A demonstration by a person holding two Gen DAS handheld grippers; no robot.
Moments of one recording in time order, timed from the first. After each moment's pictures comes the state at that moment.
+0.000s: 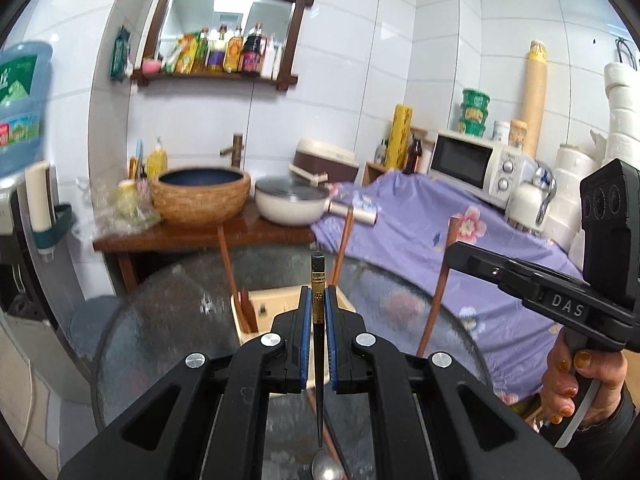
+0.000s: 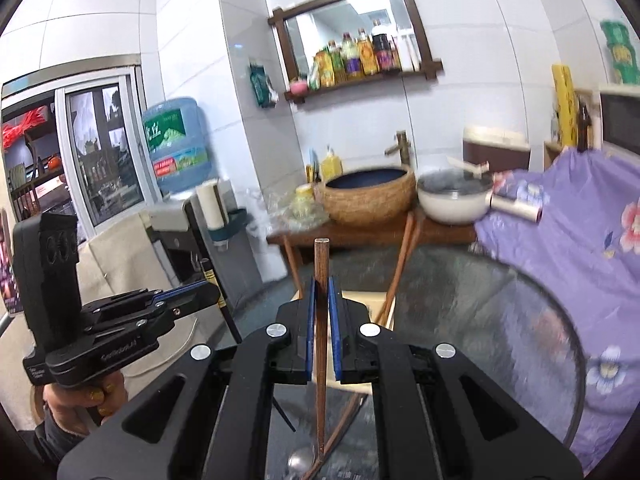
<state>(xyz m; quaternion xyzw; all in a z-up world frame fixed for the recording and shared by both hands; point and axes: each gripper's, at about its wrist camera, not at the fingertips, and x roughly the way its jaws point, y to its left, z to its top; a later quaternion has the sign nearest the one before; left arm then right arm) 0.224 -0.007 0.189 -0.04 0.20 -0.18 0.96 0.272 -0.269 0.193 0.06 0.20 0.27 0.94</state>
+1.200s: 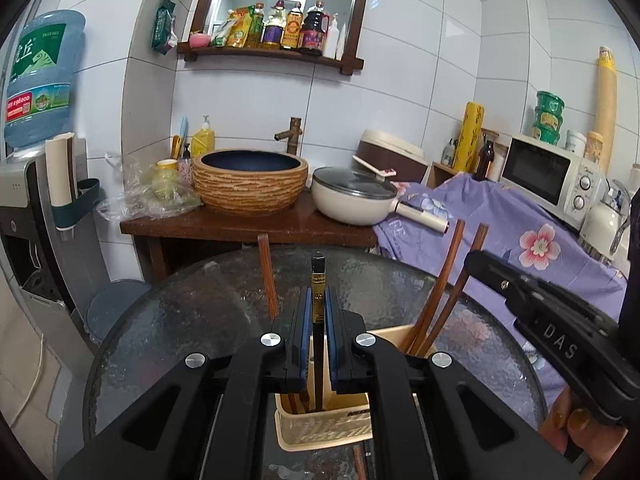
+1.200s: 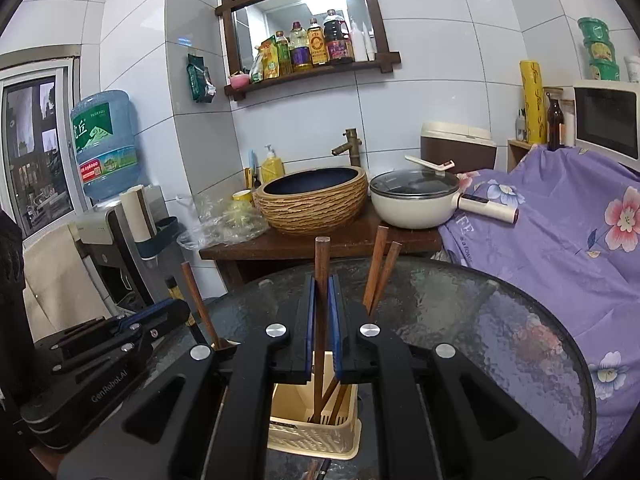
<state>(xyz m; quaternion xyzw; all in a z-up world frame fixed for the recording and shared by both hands) 0.335 -0.006 0.138 -0.06 0.23 -0.08 0.97 0.384 -0.225 0.137 0.06 0.20 0.16 0.96</state>
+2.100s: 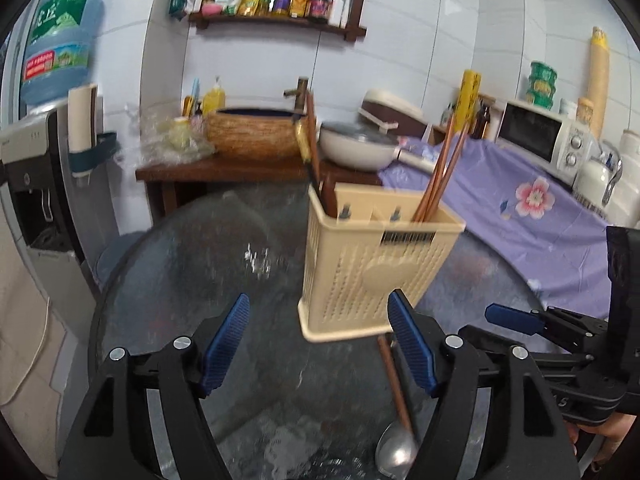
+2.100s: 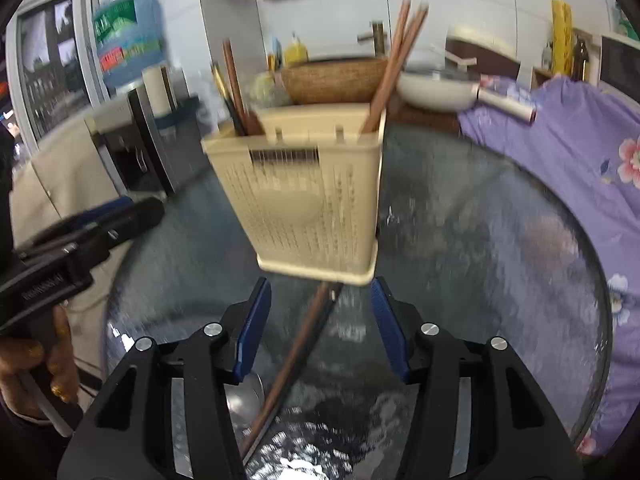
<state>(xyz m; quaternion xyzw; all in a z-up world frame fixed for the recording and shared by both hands) 0.253 0.023 0.054 -0.05 0.29 -0.08 0.95 0.301 -0.223 0.015 -0.01 0.37 0.20 0.91</state>
